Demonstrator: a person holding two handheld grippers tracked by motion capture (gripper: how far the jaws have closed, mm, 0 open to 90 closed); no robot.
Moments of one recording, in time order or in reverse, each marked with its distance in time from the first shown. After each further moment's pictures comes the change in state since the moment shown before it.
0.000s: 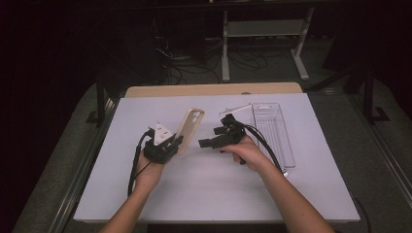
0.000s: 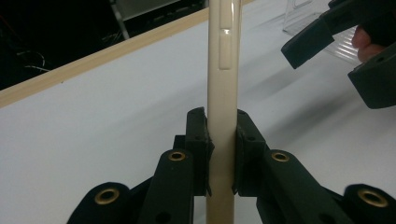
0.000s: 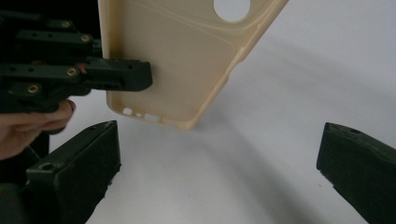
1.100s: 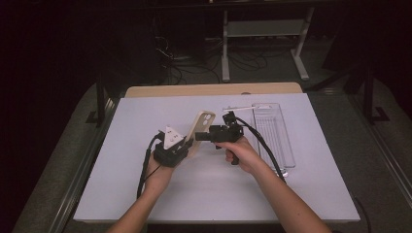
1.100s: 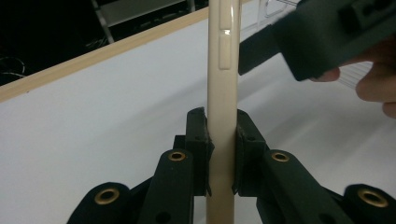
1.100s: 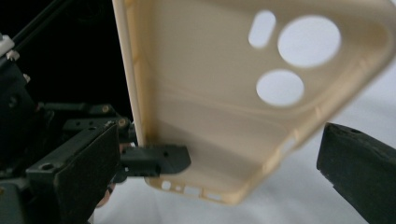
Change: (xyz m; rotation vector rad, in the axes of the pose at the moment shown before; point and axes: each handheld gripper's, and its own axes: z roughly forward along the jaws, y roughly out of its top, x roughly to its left) left arm -0.029 0.004 0.008 -0.025 -0.054 -0.003; right arm 0.000 0.001 0.002 -0.160 0.119 0.140
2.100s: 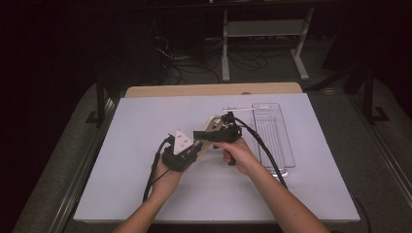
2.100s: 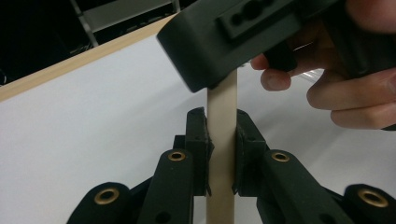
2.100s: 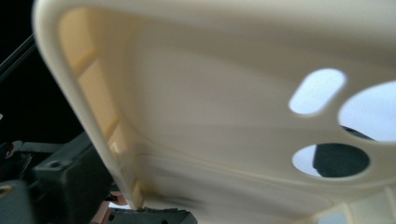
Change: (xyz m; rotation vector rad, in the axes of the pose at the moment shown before) left arm -0.022 0.003 0.004 -0.012 -0.040 0.036; right arm 0.003 -0.002 0.004 -0.023 -0.005 0.055
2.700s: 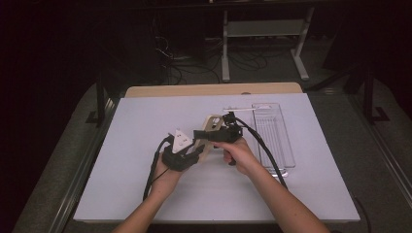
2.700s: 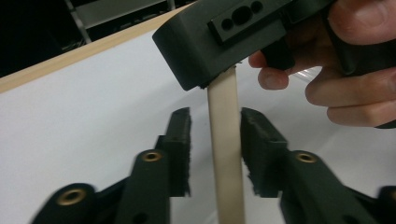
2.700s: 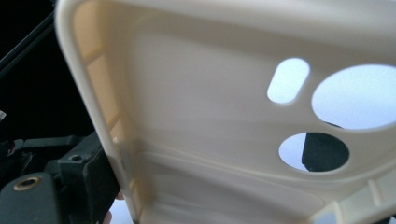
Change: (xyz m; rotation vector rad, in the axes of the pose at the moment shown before) left arm 0.003 0.000 0.000 0.009 -0.036 -0.027; right arm -0.001 -0.001 -0.001 -0.015 -0.018 -0.016
